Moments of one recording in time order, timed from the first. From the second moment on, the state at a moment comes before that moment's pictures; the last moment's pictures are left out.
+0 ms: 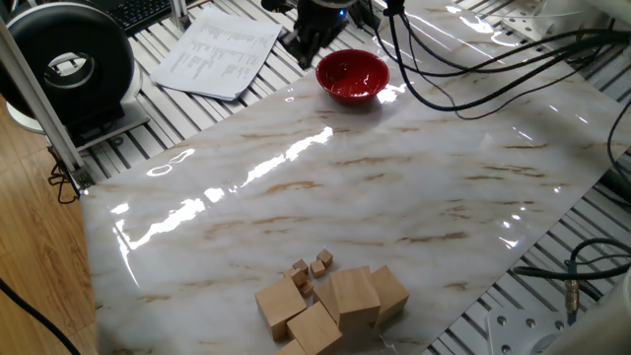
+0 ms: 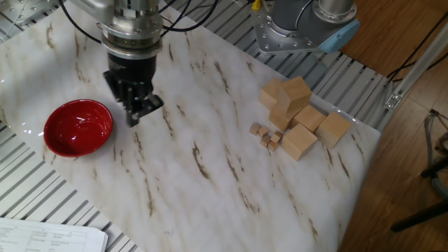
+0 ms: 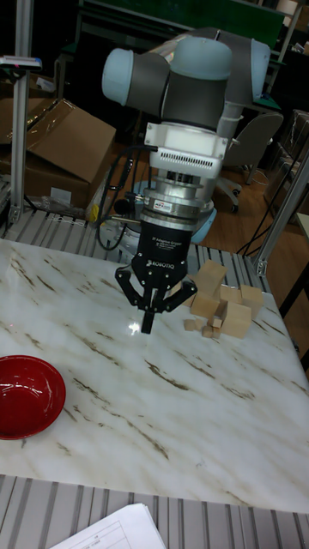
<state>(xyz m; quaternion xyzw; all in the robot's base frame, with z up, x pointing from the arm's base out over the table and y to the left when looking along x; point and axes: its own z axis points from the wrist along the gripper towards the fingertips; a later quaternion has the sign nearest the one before) 0.635 0.001 0.204 0.02 0.98 0.02 0.18</state>
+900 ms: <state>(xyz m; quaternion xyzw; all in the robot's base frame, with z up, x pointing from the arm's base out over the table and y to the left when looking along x) 0.645 -0.012 0.226 -0.05 0.98 -0.05 0.17</state>
